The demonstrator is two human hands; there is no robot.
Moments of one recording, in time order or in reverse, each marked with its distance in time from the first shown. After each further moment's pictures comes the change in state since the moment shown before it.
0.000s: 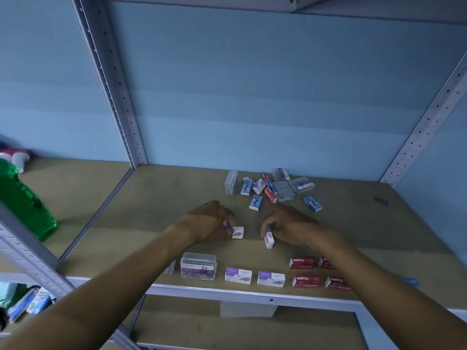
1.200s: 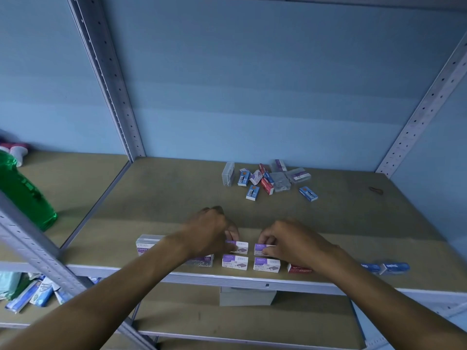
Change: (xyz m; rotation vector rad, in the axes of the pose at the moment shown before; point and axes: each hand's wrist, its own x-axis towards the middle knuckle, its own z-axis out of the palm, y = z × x) left_hand -0.036 0.022 0.019 0.087 0.051 0.179; right_hand -0.061 -0.025 0.023 0.081 0.028 -0.023
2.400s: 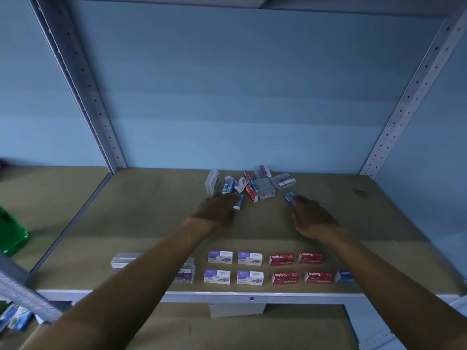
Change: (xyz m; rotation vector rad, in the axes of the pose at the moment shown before) left_hand 0.106 0.001 0.008 0.121 -0.070 -0.226; right_hand 0.036 0.116 -0.030 -0.108 0.177 0.434
